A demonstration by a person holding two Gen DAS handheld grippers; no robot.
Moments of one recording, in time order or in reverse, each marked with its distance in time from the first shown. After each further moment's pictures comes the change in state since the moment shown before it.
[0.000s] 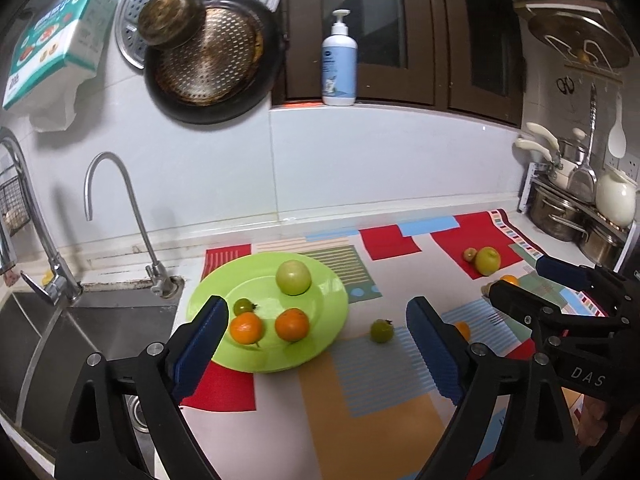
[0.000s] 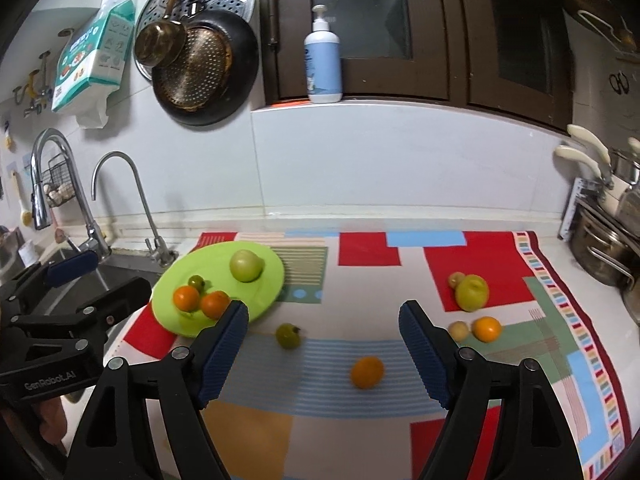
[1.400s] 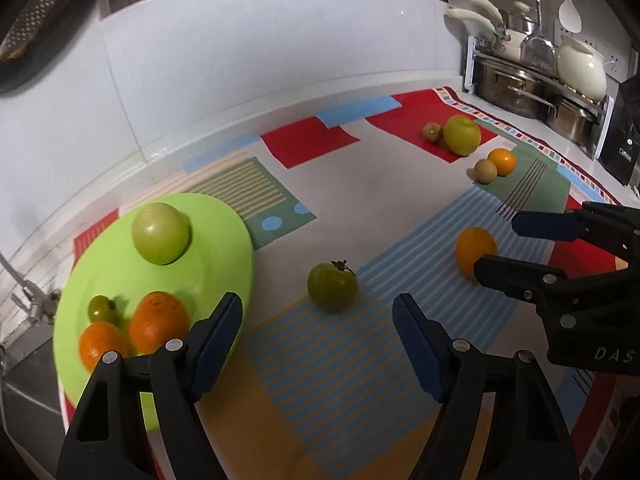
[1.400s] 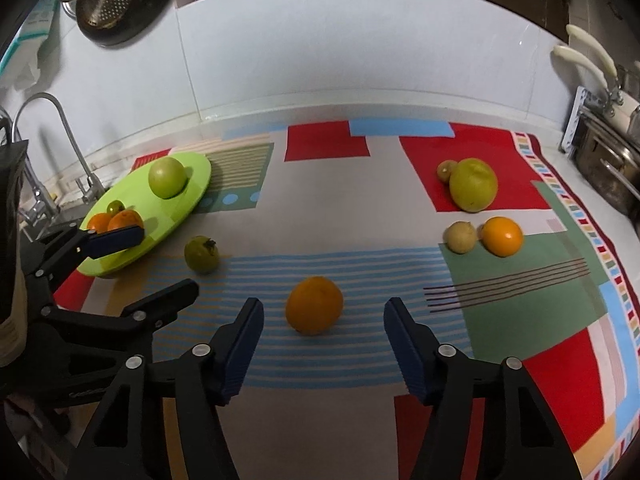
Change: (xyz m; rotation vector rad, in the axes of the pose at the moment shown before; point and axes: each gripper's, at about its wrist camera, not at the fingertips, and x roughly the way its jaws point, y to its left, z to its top) left arm 0.154 -0.049 -0.048 0.285 0.264 -0.246; right arm 0.098 -0.041 -0.057 0.082 0.278 -0.065
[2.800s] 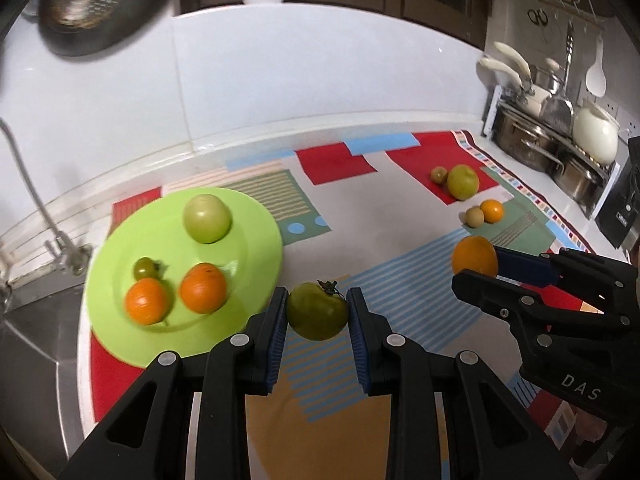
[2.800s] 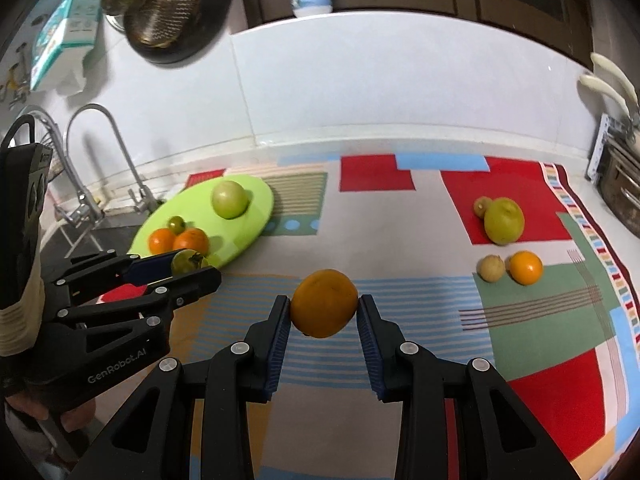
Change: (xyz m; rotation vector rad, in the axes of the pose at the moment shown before) left arm -0.070 0.011 -0.003 -0.198 -0.045 0.033; right arm -0.042 0.026 0.010 -0.052 -0.077 0.132
